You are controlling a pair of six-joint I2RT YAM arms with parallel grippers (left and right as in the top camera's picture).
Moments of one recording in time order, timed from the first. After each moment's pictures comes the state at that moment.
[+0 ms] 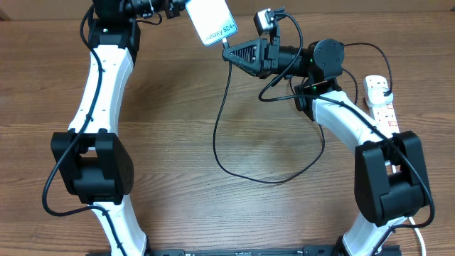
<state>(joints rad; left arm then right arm) -0.04 2.07 1.92 0.28 1.21 -1.33 0.28 1.90 1.26 1.09 -1.18 1.64</state>
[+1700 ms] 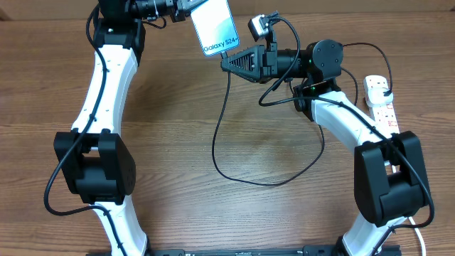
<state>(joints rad) -0.07 2.07 1.92 0.28 1.32 -1.28 0.29 1.90 1.26 1.09 -1.28 1.62</state>
